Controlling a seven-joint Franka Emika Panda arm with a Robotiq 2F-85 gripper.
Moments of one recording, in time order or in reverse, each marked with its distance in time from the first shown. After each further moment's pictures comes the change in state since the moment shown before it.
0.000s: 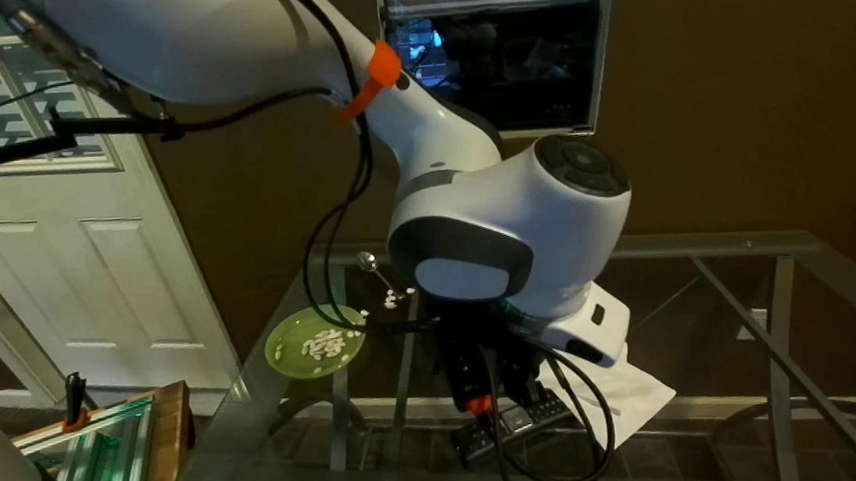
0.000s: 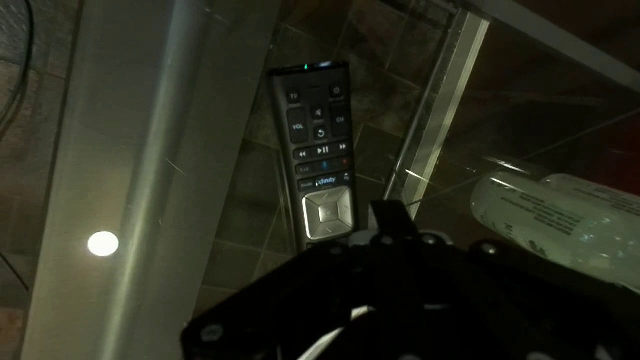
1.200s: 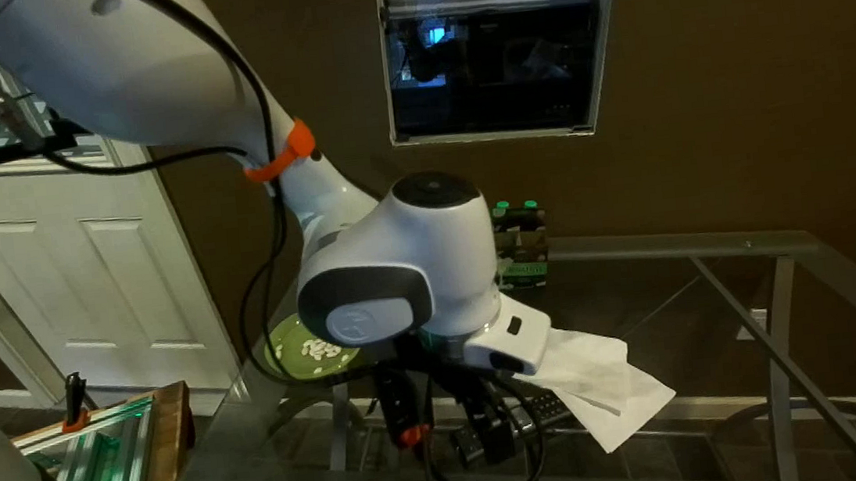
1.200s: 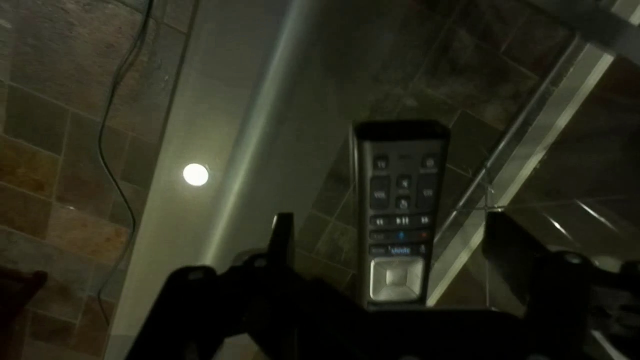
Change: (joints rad) arm 0.095 -0.083 -0.051 -0.309 -0.310 0.427 0.175
